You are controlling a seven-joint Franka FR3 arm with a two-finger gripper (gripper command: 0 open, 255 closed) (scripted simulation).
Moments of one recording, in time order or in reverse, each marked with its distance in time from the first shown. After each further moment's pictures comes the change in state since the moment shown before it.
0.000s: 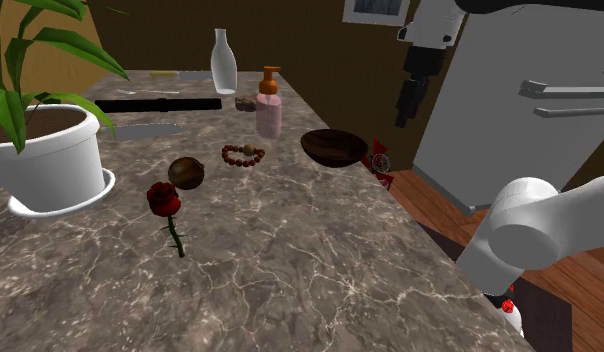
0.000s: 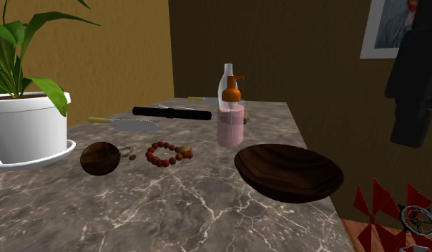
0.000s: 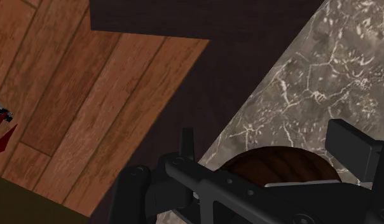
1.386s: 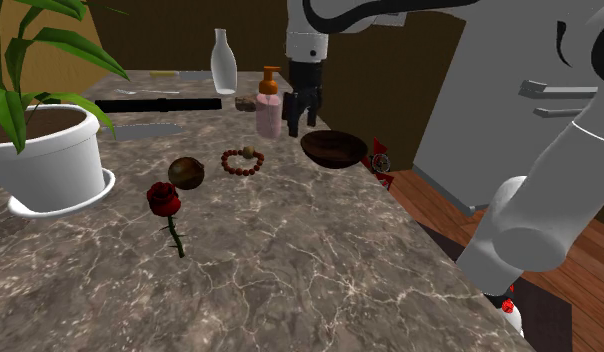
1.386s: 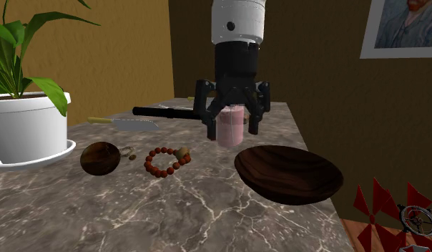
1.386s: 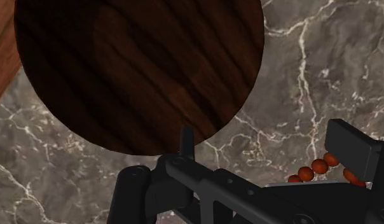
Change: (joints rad) arm 0.093 0.670 0.198 0.445 0.047 0.194 0.177
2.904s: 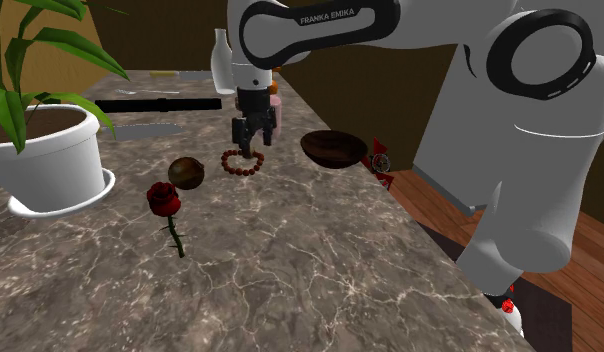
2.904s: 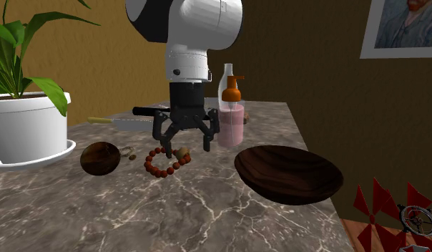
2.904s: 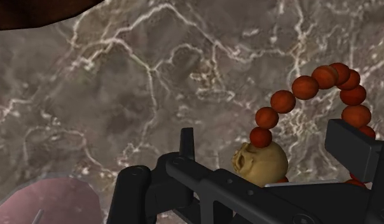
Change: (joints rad) arm 0.066 0.366 0.054 0.284 -0.066 0.059 0.084
